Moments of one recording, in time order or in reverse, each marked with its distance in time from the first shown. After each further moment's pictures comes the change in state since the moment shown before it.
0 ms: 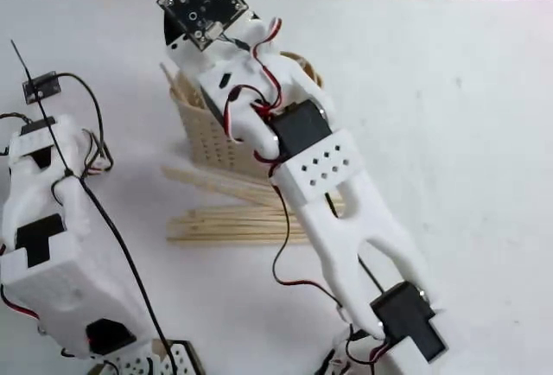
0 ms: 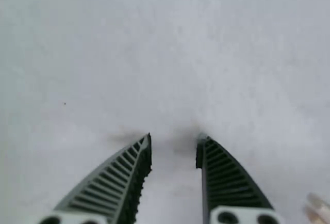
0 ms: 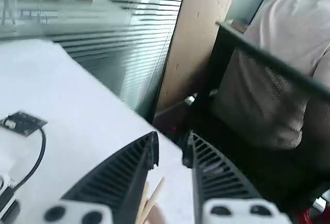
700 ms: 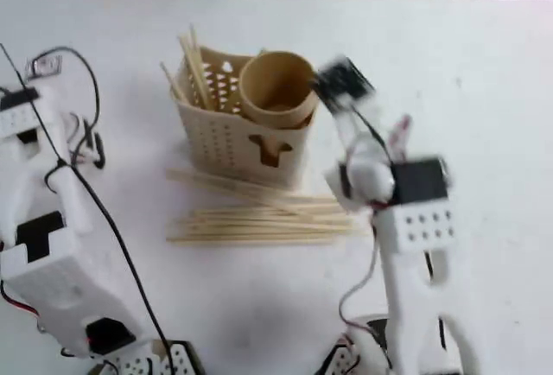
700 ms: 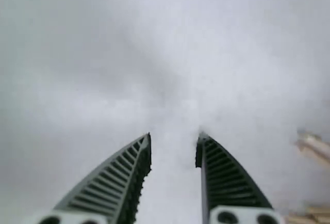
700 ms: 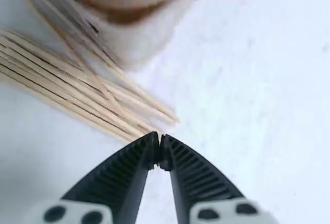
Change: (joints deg) left arm -0.1 0.6 -17.2 24.0 -10.4; right arm 27.2 -32.0 38.8 47.2 5.0
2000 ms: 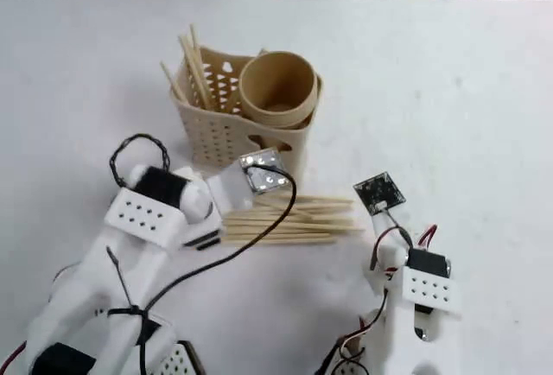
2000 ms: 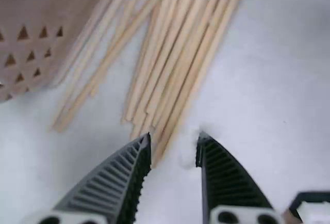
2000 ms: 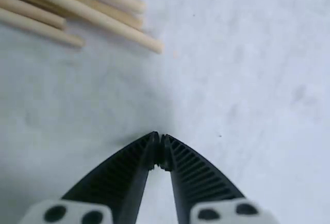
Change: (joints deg) left arm 45.2 -52.0 47.4 -0.9 -38.8; right arm 20.9 -16.3 54.2 -27.4 13.7
